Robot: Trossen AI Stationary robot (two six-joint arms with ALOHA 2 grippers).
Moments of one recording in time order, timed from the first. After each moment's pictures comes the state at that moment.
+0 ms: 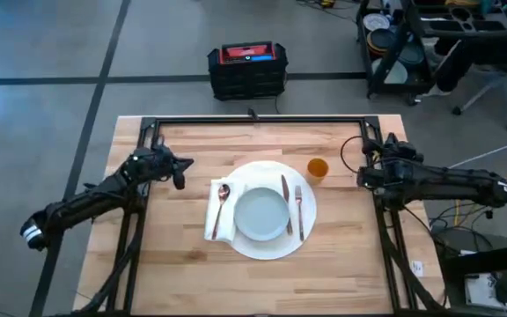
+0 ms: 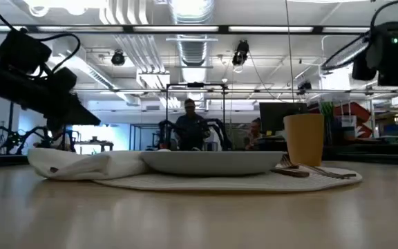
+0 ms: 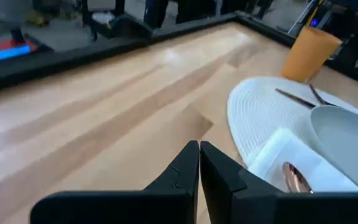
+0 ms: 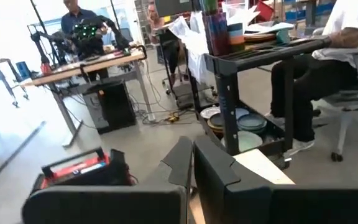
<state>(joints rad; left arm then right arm) 0.72 0.44 0.01 0.04 0.19 -0.24 -0.22 0.58 0.43 -1.32 1.47 1.69</state>
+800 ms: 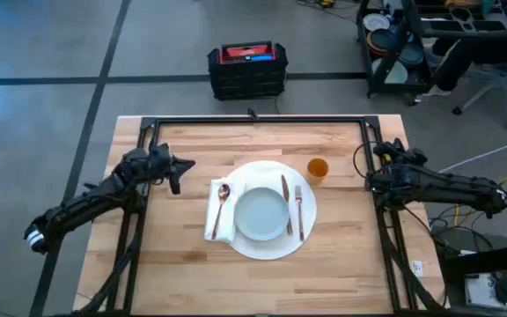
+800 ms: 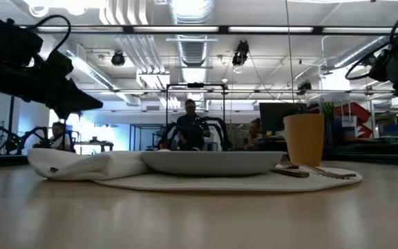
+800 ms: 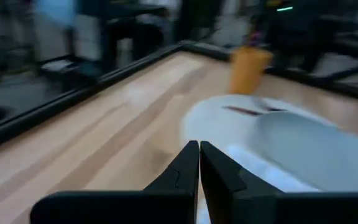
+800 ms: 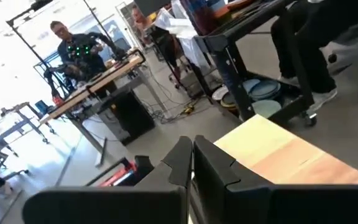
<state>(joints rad) 0.70 0.29 0.01 0.07 0.42 -0.09 -0.21 0.38 0.29 -1.46 1.43 2.06</state>
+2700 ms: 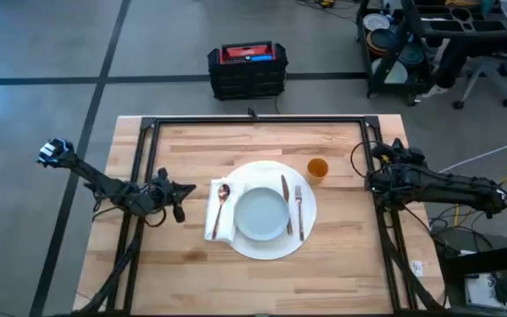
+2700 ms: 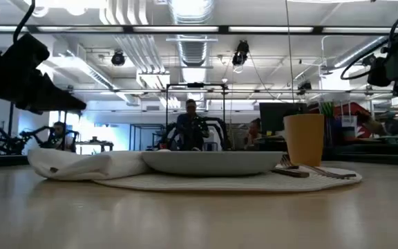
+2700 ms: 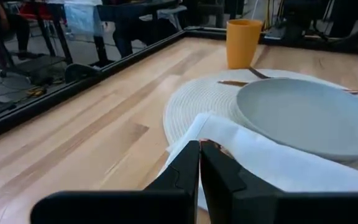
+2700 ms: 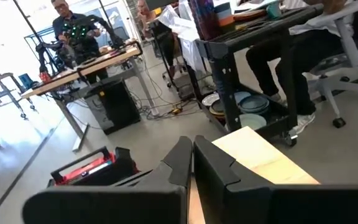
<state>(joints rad) -0.52 0.49 0.01 0.05 -0.95 -0.35 -0.21 0.38 0.30 -1.44 1.43 1.86</state>
